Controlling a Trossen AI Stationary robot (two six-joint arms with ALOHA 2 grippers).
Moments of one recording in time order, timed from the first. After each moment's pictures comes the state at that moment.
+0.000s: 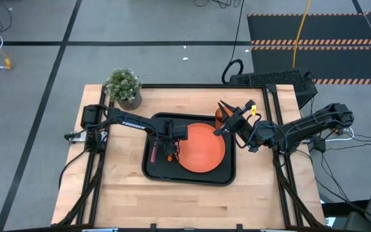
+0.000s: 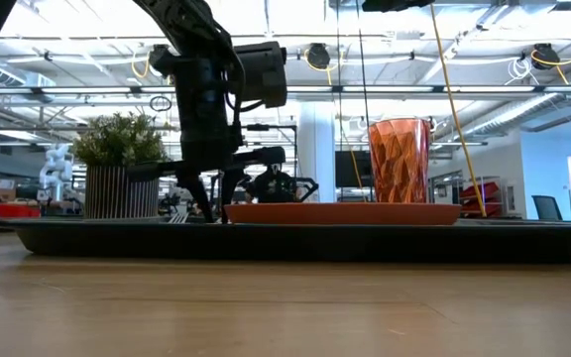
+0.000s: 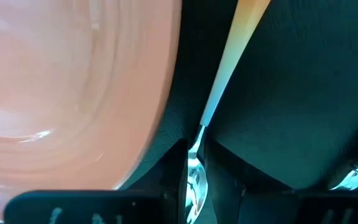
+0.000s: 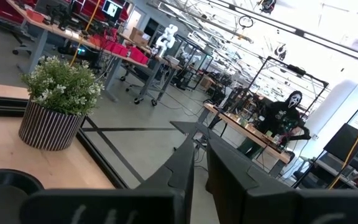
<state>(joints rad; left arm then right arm) 0.05 1.91 1.22 -0.70 -0.17 1.42 0.24 1.20 0.75 0.65 1.15 -0.68</state>
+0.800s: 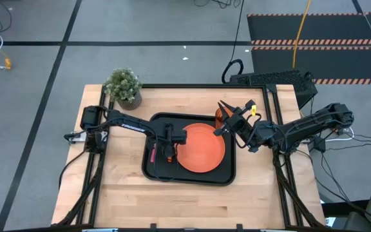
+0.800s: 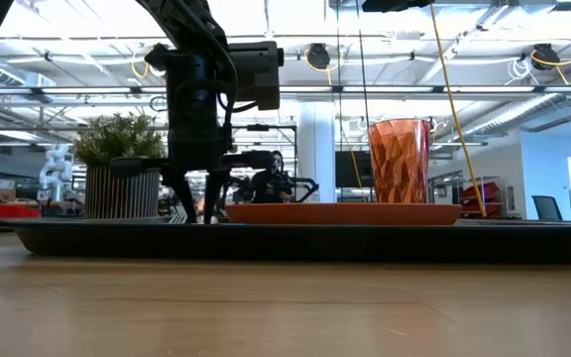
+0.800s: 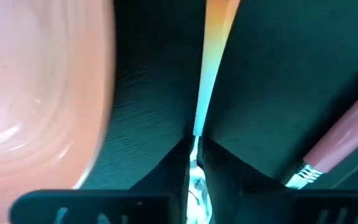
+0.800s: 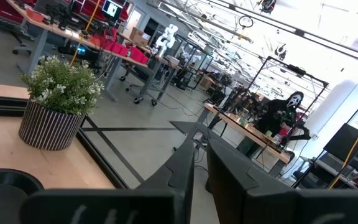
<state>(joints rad) 0.01 1.91 1.22 -0.79 -0.19 1.32 0.24 1.20 0.75 0.65 1.15 -0.68</state>
